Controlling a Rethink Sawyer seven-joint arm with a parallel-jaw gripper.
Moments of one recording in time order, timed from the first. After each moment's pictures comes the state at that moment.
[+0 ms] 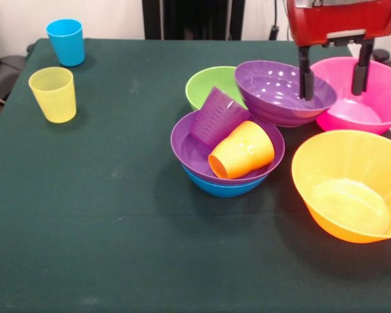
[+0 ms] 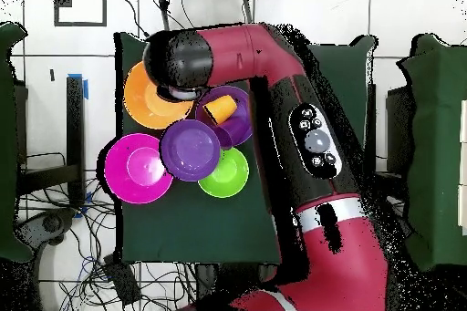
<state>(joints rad) -0.41 -0.63 0.61 1.26 -0.38 0.96 1.99</state>
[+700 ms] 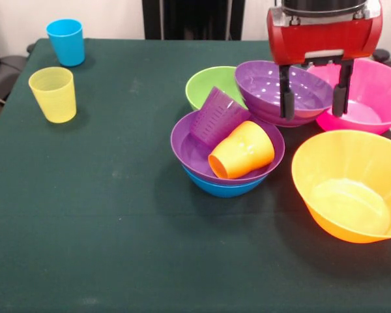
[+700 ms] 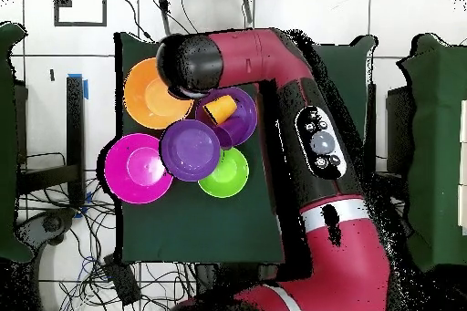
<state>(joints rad) -0.41 -0.62 0.56 1.26 -0.38 0.85 1.99</state>
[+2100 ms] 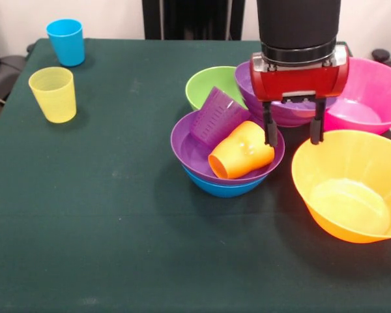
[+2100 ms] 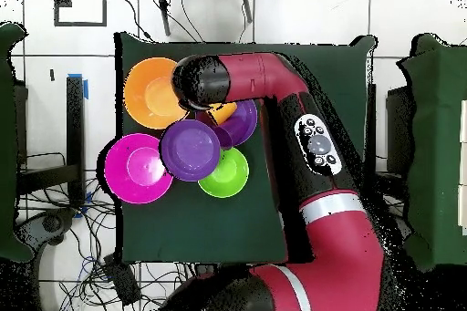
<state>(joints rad) -0.40 -0.54 0.50 1.30 -0.36 0.76 1.99</state>
